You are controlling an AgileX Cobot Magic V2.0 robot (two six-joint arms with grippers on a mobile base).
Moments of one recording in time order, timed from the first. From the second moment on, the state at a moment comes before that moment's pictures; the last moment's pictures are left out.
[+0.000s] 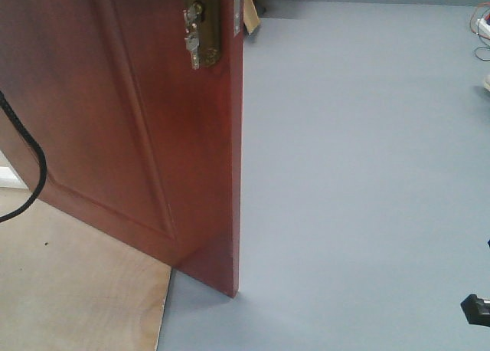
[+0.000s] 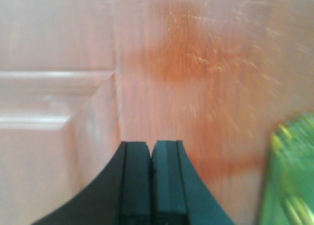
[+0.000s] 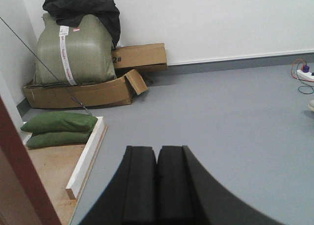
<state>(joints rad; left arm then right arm) -0.18 1.32 -1.25 -1.73 0.23 1.79 -0.03 -0.02 0.03 0.12 0.23 -0.02</state>
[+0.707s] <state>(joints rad) -0.18 1.32 -1.25 -1.73 0.23 1.79 -0.03 -0.02 0.03 0.12 0.23 -0.02</state>
